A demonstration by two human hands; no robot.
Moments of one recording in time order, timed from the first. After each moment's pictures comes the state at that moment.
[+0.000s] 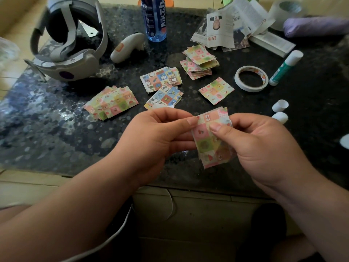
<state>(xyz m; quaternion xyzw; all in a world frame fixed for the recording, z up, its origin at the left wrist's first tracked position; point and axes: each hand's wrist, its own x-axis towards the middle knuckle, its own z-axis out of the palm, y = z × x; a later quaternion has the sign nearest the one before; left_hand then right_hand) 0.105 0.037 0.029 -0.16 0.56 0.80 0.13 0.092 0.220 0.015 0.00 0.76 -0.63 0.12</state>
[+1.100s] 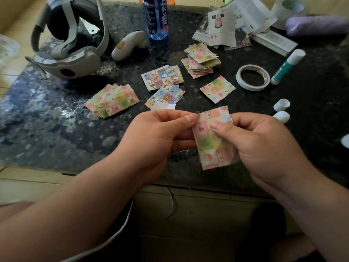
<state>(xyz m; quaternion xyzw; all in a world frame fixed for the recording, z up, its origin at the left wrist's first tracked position) 0.105 0.039 0.026 -0.18 0.55 0.80 0.13 0.090 0.219 0.015 0.02 0.76 -0.64 0.14</state>
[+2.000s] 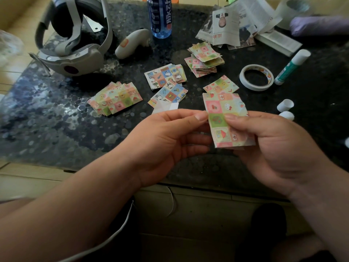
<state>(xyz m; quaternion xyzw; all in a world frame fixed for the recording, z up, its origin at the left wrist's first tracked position) 0.108 0.036 0.029 -0.13 0.51 0.83 0.21 0.087 0.214 0.041 0.12 0.54 -0.79 0.26</state>
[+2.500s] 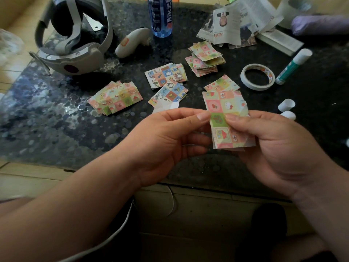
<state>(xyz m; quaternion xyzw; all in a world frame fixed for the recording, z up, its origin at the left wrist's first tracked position) 0.109 0.035 0.031 -0.12 0.51 0.82 0.22 0.088 0.216 0.040 0.11 0.55 -0.78 0.28</state>
